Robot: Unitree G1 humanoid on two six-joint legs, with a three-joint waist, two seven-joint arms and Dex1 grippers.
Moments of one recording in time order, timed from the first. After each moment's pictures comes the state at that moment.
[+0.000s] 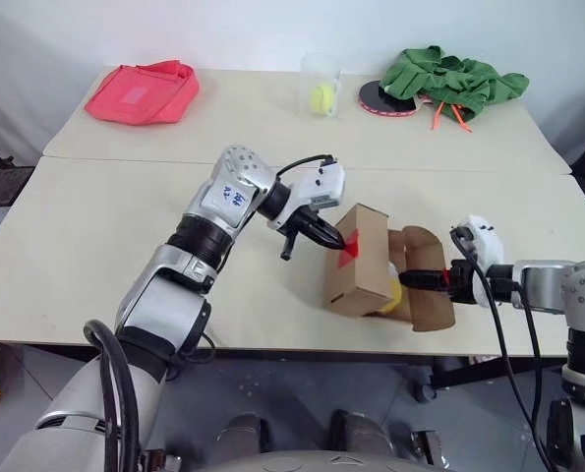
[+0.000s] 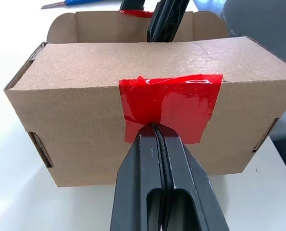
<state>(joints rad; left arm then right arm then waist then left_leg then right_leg) -1.25 0.24 -0.33 0.76 0.04 0.23 -1.40 -0.54 -0.72 -0.26 -0.08 0.69 1.53 0.51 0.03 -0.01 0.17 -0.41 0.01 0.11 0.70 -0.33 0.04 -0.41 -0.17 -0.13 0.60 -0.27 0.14</state>
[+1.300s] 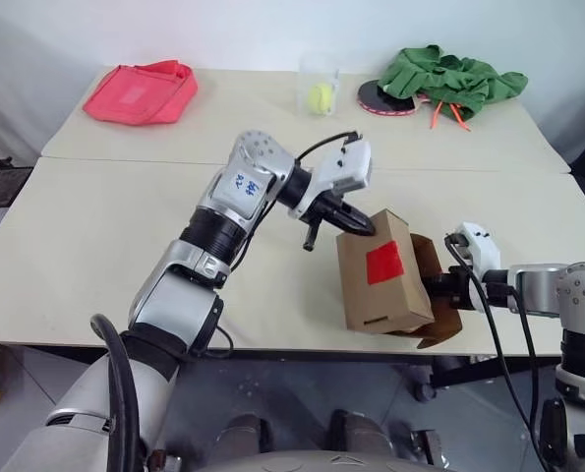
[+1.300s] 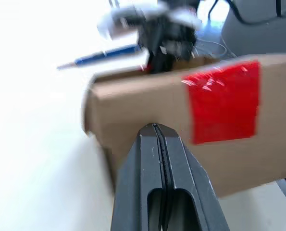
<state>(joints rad) -1.32 0.18 -0.27 0.70 -0.02 0.26 -1.37 -0.54 -0.68 -0.27 -0.12 0.67 1.61 0.47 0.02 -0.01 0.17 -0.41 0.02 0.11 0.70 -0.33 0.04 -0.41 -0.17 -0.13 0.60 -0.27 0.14</state>
